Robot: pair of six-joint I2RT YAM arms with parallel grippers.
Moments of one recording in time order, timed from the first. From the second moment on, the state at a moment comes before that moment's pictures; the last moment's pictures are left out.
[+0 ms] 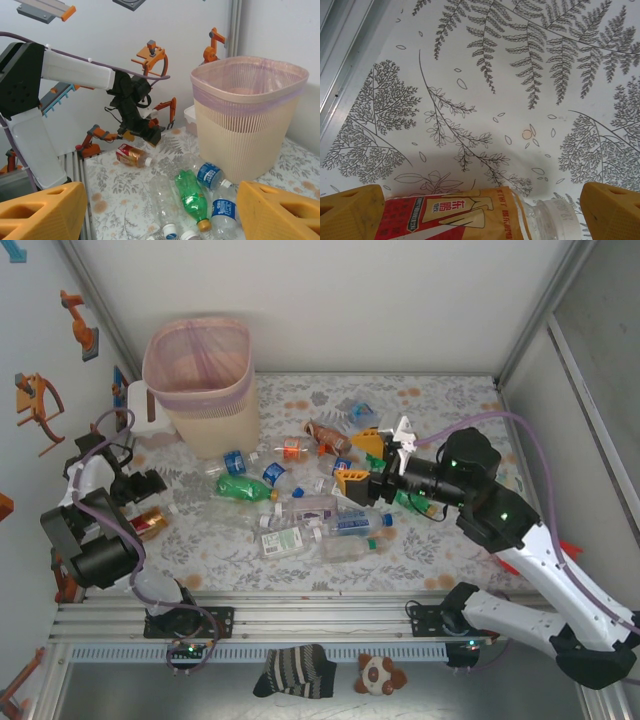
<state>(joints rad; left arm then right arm) 0.45 1.63 1.10 -0.84 0.05 -0.07 0.78 0.91 1.17 -0.34 -0.44 0.05</state>
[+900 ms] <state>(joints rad) 0.34 1.57 1.04 -0.95 0.01 -0.07 0.78 0.84 1.20 -0.47 -0.41 -0.02</state>
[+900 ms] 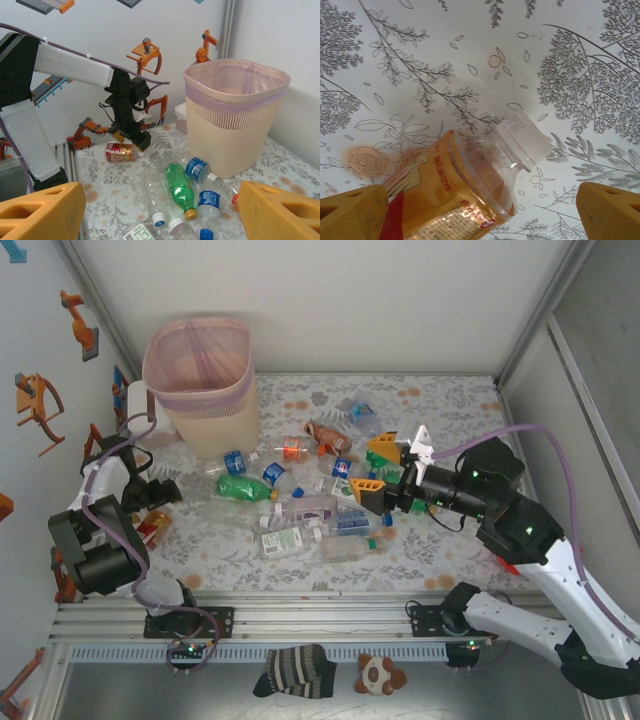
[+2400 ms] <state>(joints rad) 0.31 1.75 1.06 -0.95 0.11 -0.07 0.78 0.82 1.16 -0.46 -0.40 -0.02</state>
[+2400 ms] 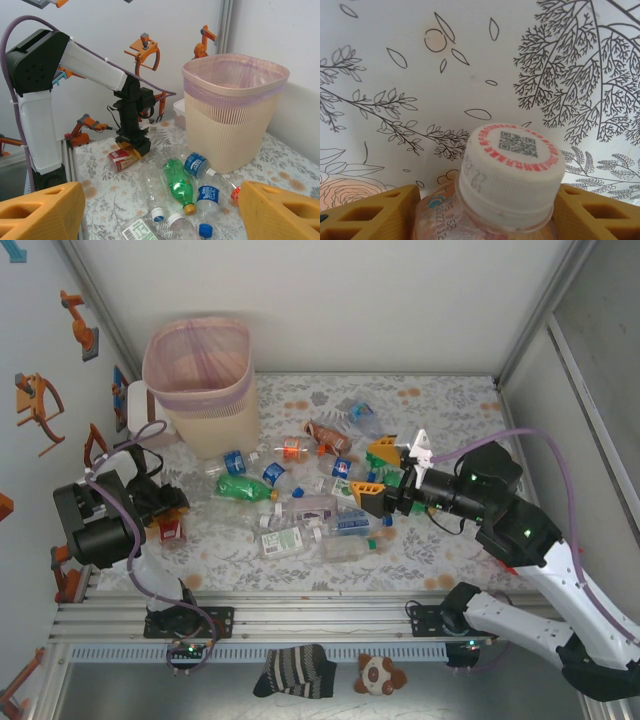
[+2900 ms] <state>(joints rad) 0.31 1.67 1.06 -0.94 0.12 -0.07 0.78 0.81 1.16 -0.46 -0.38 -0.02</state>
